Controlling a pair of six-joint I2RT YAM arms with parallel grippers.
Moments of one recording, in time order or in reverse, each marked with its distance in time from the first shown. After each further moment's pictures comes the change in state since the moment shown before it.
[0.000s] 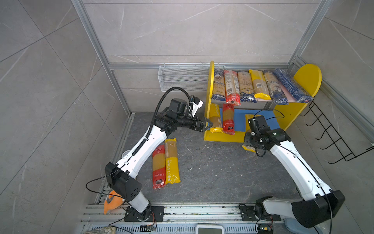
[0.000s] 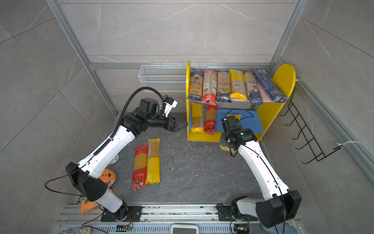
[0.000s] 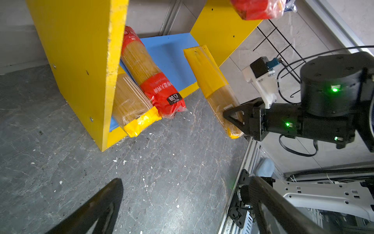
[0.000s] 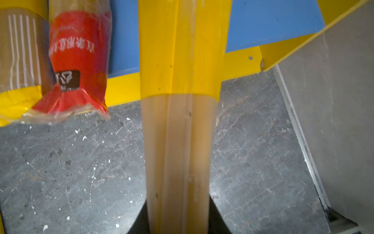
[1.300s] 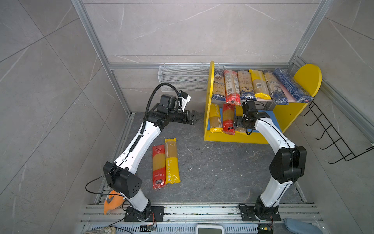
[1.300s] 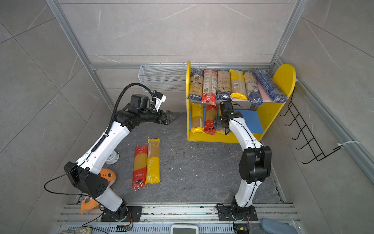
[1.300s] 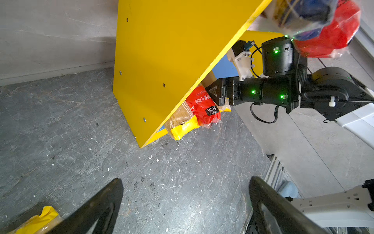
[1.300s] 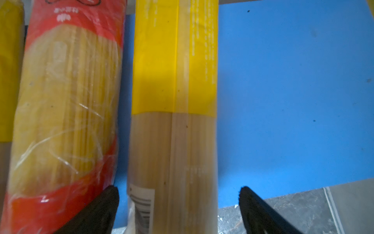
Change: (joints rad) left arm 0.126 0.019 0.024 -0.051 -0.046 0.016; right arm -0.129 0.471 0.275 0.270 -0.053 -0.188
